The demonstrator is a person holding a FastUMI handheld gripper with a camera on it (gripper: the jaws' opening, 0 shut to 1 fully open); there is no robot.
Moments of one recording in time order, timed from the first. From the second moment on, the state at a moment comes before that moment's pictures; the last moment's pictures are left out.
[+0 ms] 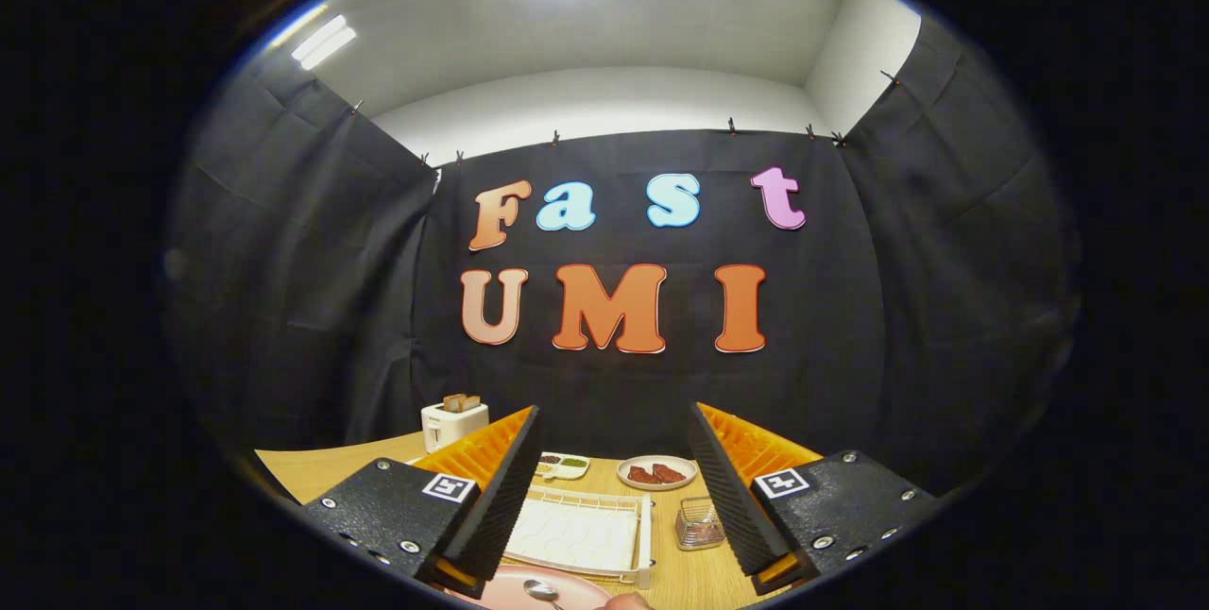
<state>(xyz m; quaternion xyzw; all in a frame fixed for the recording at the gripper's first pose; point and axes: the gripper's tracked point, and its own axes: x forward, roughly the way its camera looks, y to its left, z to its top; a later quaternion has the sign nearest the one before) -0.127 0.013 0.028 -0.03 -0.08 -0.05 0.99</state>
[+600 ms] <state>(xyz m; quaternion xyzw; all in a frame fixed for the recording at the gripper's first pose) -0.118 0.022 0.027 -0.02 -0.08 -0.04 1.00</state>
